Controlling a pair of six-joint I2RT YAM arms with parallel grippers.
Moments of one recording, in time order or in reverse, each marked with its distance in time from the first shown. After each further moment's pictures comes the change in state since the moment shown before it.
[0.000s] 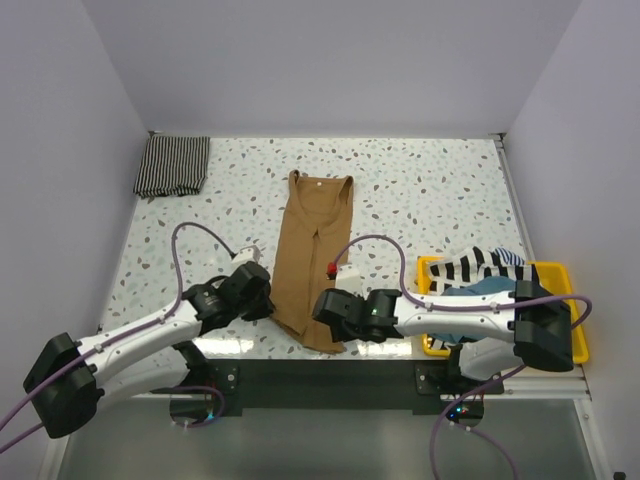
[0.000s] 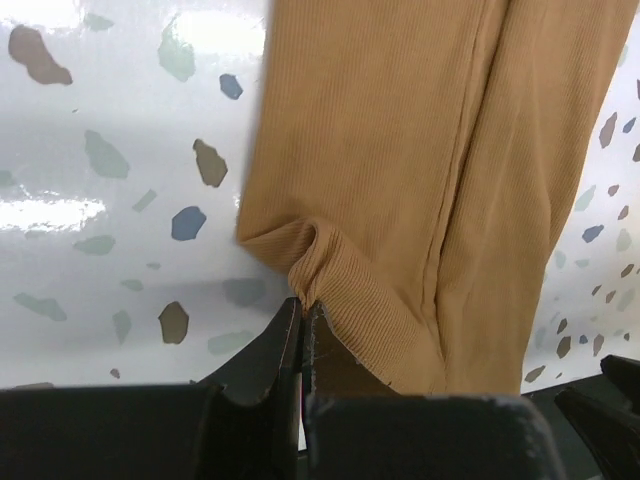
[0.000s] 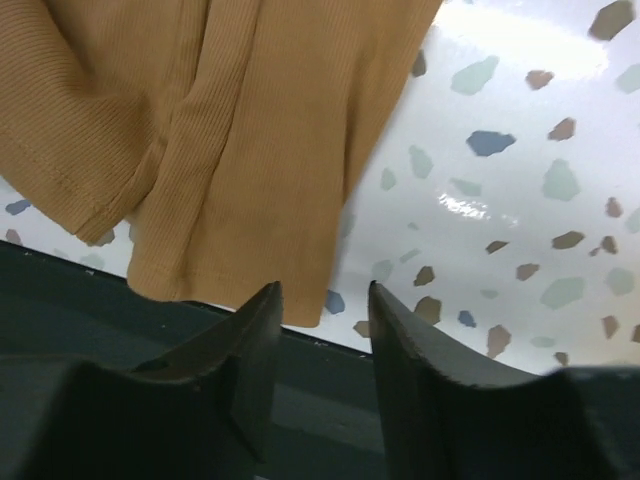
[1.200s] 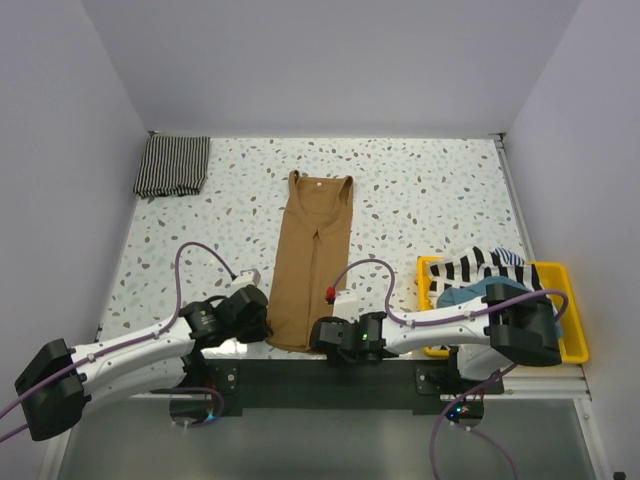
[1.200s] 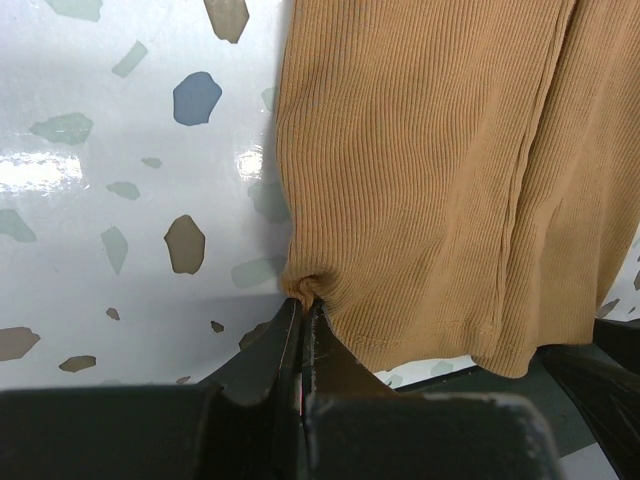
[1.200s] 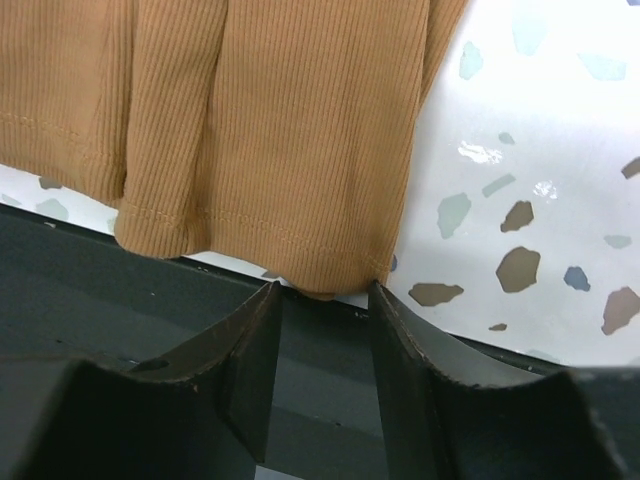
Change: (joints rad) left arm -0.118 -0.117 -0.164 -0.027 0.048 -0.077; right arm 0.137 0.086 -0.103 0.127 -0.069 0.208
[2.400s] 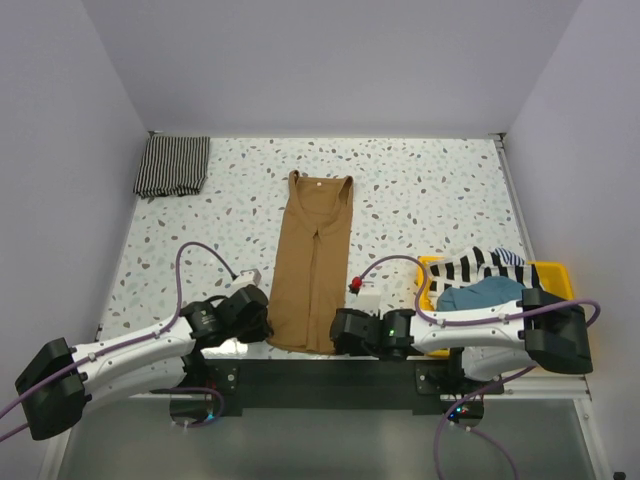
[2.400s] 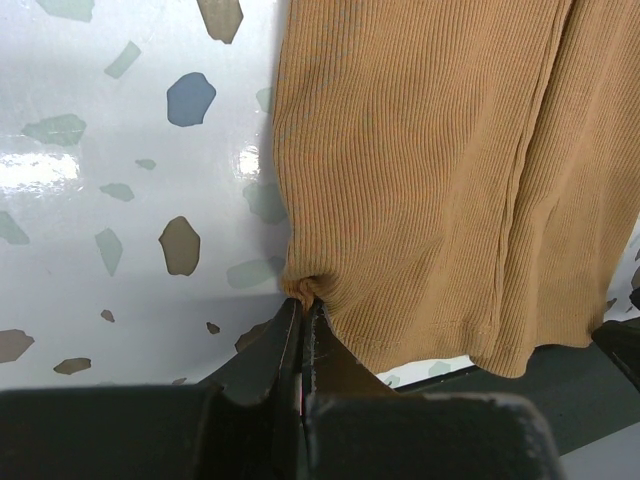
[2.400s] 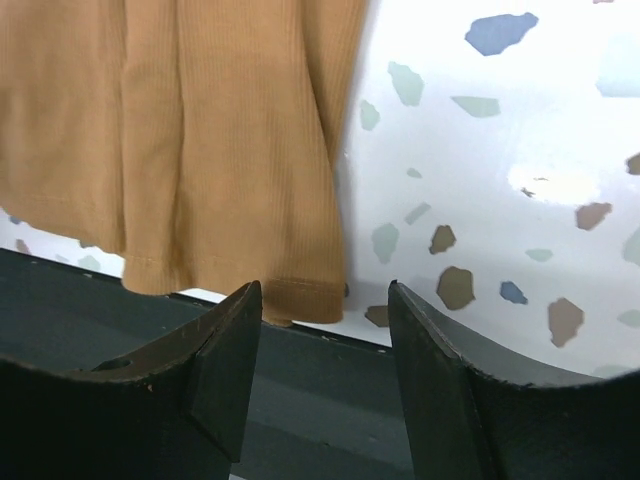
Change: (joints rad) left arm 0.000 0.007 0.000 0.009 0.003 0.000; right arm -0.046 -0.187 -0.144 0.056 0.068 0.095
